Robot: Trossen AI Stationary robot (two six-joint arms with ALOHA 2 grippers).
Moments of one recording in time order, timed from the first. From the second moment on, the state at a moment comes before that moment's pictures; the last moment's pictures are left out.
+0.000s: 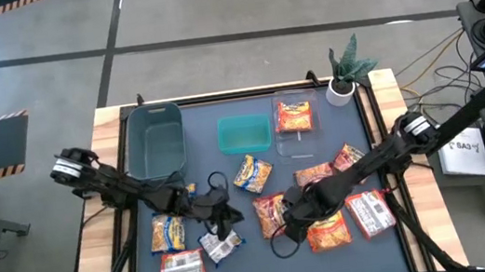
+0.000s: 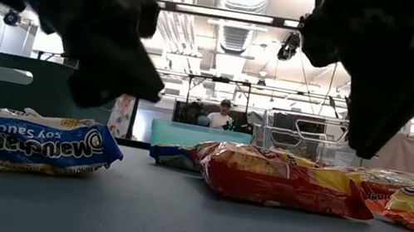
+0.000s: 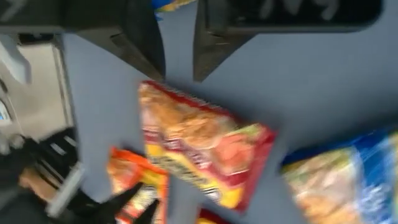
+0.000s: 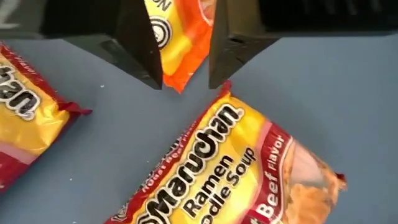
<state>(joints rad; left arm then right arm) -0.35 1.59 0.61 0.43 -0.15 -0.80 0.42 1.78 1.23 -0.76 0.04 1.15</state>
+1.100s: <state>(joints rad) -0.34 1.83 0.71 0.60 -0.17 -0.97 0.42 1.89 1.14 -0.45 0.22 1.05</state>
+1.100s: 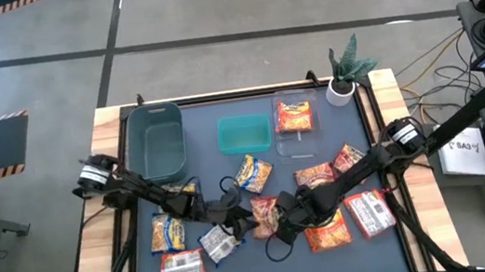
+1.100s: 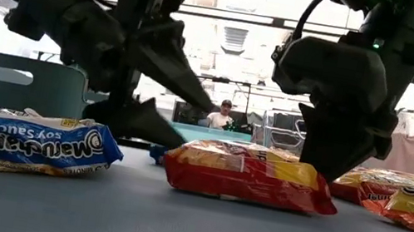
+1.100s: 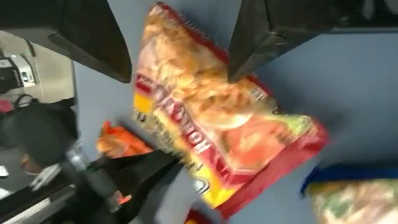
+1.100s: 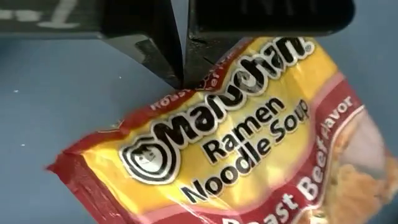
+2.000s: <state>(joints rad) -0.35 1.96 0.76 0.67 -0.25 -1.01 0.42 1.92 1.14 -0.38 0.25 1.02</state>
